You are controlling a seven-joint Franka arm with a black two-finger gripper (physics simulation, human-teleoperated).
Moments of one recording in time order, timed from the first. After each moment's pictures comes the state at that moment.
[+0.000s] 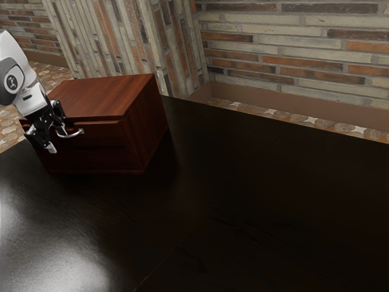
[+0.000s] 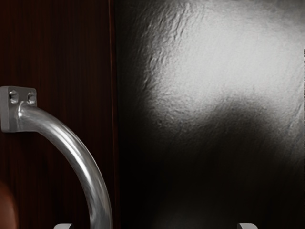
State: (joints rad) arm 0.97 0.30 -0.38 -1.39 0.11 1.84 1.75
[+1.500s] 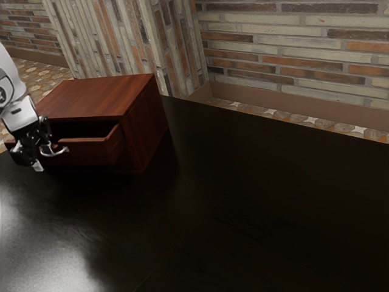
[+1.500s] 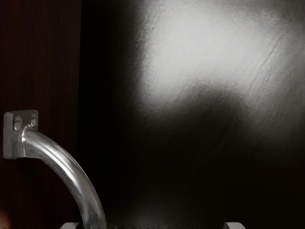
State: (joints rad) arm 1.00 0.03 -0.36 -1.70 0.07 1.85 1.69
